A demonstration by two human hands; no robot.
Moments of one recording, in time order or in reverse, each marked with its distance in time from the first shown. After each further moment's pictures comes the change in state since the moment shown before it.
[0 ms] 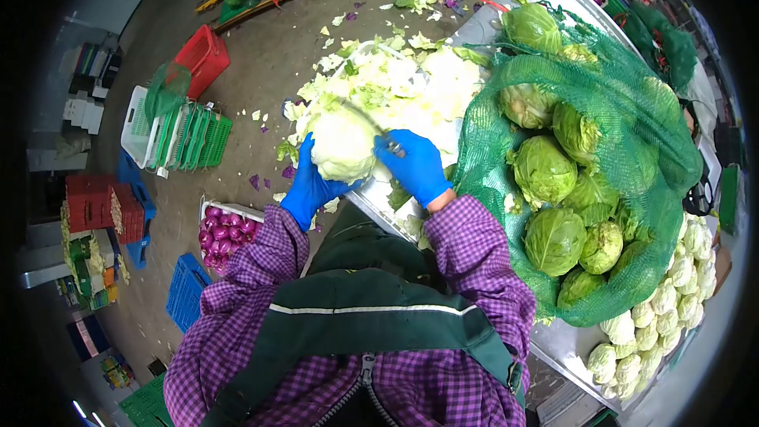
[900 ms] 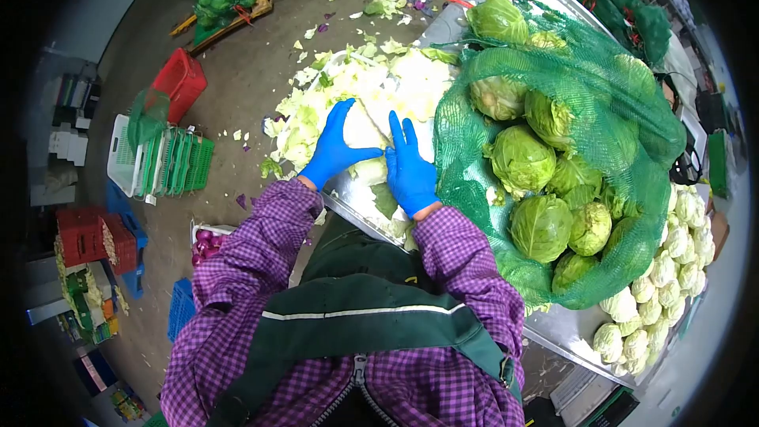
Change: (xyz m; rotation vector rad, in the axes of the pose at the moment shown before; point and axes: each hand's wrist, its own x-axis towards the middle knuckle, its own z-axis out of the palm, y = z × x) left_hand 0.090 -0.008 0.031 1.798 -0.006 0.966; right_hand -0.025 0.002 -0.017 -0.436 0.134 0.102
